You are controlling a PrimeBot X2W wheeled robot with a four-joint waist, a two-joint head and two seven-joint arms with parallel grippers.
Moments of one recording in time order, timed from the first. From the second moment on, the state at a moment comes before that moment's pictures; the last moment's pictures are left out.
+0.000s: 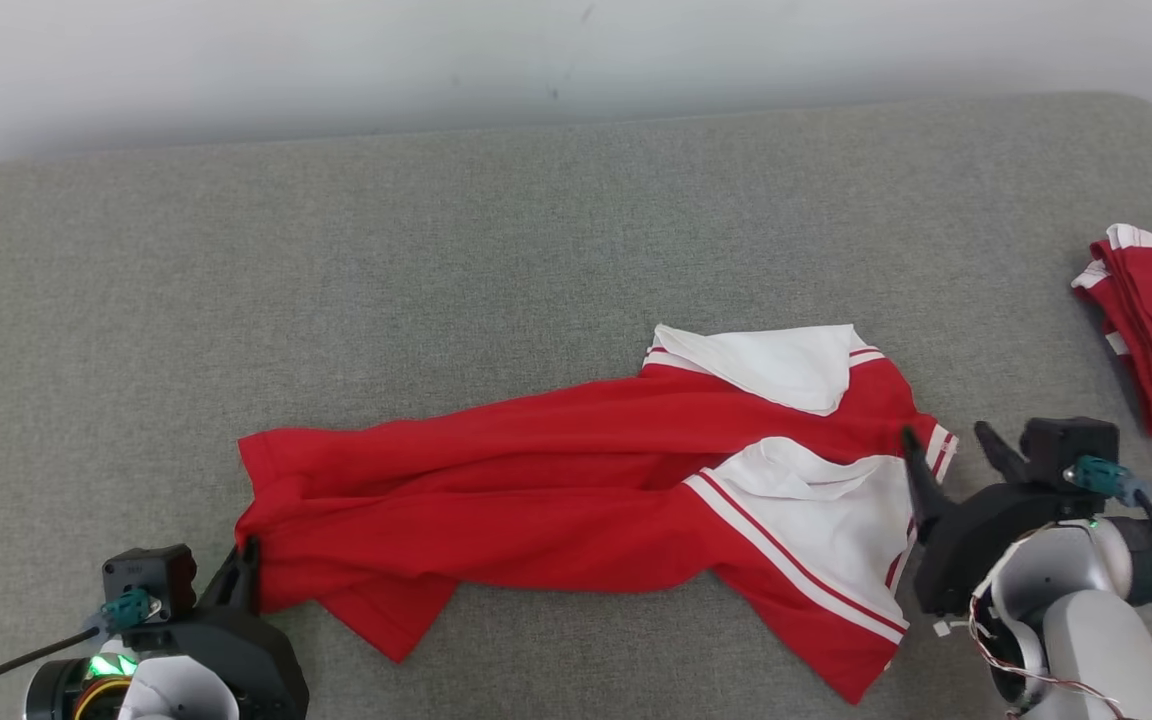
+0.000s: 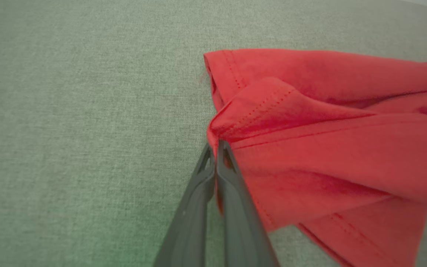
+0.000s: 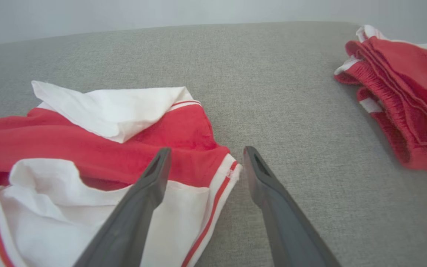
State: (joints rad) left arm -0.24 0.18 -0.04 0.42 -0.30 -0.06 0.08; right arm -0.32 -0.09 -0.05 0.35 0.10 0.13 0.23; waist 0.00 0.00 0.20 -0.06
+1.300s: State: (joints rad) left arm -0.26 0.20 -0.07 0.41 -0.33 -0.05 0.02; right arm -0.34 -0.07 -0.03 0.43 0.15 0.13 0.20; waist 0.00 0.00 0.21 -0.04
